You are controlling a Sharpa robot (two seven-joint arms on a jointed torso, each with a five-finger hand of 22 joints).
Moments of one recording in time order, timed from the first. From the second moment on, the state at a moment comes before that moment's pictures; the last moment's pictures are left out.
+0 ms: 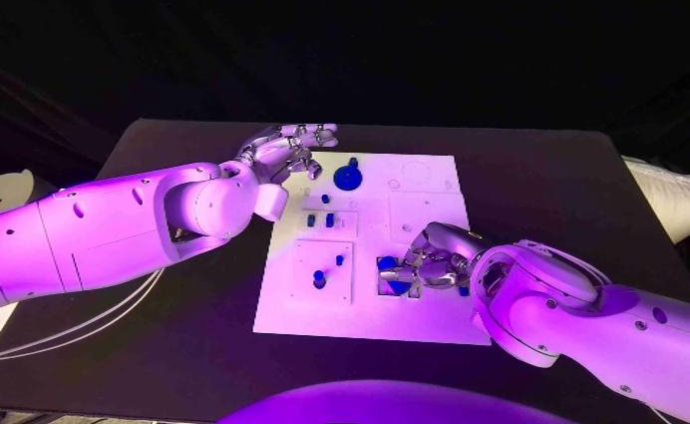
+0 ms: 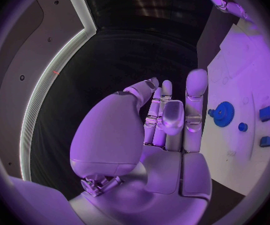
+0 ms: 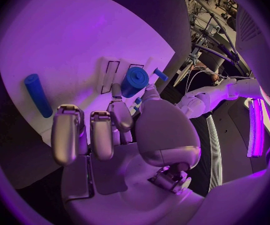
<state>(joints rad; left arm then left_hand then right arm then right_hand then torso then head) 1.16 -0.93 -0.05 1.60 0.19 -0.22 0.35 1.37 -0.14 0.45 0.01 0.17 1.04 0.17 0.10 0.07 1.11 0.09 0.32 0.14 1.37 0.00 1.28 0.92 0.15 1.31 0.10 0.78 0.92 0.96 -0.84 0.01 1.88 -1.40 -0.26 -0.60 1.07 -0.05 -0.19 0.30 0.07 1.15 0.06 0.19 0.27 1.41 -0.02 1.16 1.22 1.47 -0.08 1.48 1.31 0.07 1.46 0.03 1.38 1.27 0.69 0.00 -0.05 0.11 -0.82</state>
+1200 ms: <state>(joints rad) 1.16 -0.93 -0.05 1.60 0.19 -0.21 0.35 1.37 -0.14 0.45 0.01 0.17 1.04 0.17 0.10 0.07 1.11 0.09 0.33 0.14 1.37 0.00 1.28 0.91 0.15 1.31 0.10 0.78 0.92 0.96 -0.89 0.01 1.94 -1.44 -0.26 -0.60 1.08 -0.02 -0.17 0.28 0.14 1.15 0.06 0.20 0.30 1.42 -0.02 1.20 1.26 1.47 -0.08 1.49 1.31 0.07 1.46 0.03 1.39 1.30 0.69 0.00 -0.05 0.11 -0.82</state>
